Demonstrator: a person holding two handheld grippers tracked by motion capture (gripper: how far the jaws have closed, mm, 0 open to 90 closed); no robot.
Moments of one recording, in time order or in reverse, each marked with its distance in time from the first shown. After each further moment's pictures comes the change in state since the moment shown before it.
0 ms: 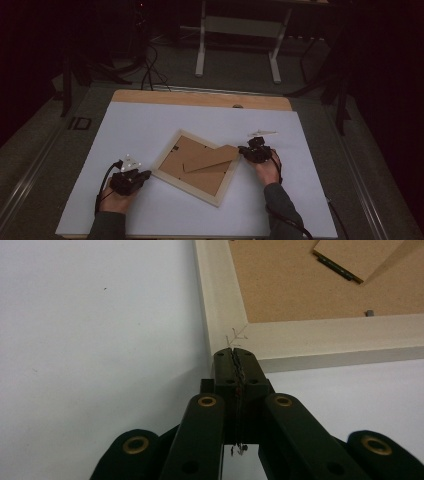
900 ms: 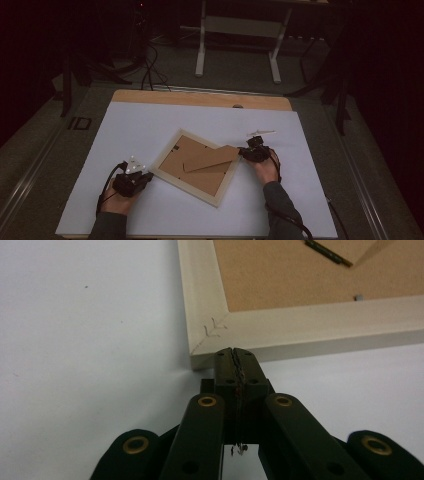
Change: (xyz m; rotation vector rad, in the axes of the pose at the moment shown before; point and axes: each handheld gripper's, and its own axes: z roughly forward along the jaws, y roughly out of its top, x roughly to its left) left arm -0.009 0.000 0.003 0.041 0.001 0.050; right arm -0.005 -0.001 0.009 0.039 0.030 0.031
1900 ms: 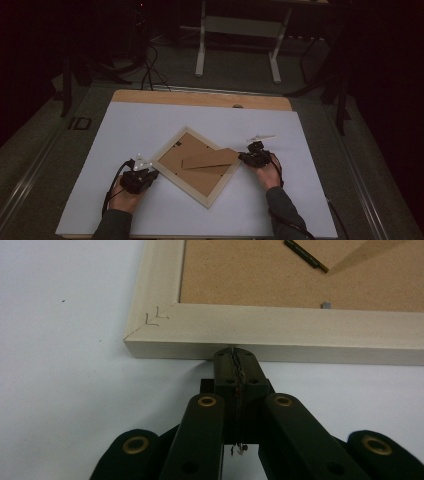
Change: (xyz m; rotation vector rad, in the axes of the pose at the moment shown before) left arm -0.006 0.010 0.015 -0.001 0.005 -0.002; right arm 0.006 -0.013 -0.007 0.018 0.026 -0.041
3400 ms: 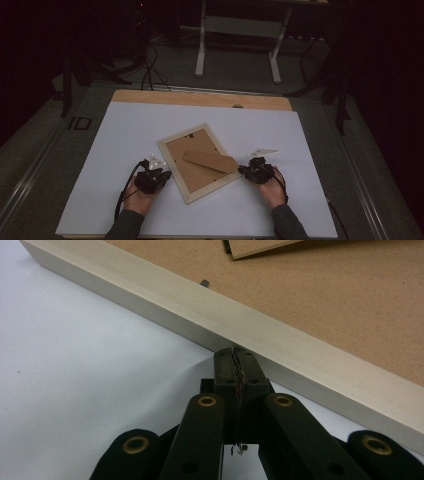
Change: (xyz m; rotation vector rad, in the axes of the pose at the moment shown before) left arm -0.031 0.017 0.016 0.009 -0.019 -0.039; right arm 0.027 -0.035 -0.024 0.001 0.027 -0.066
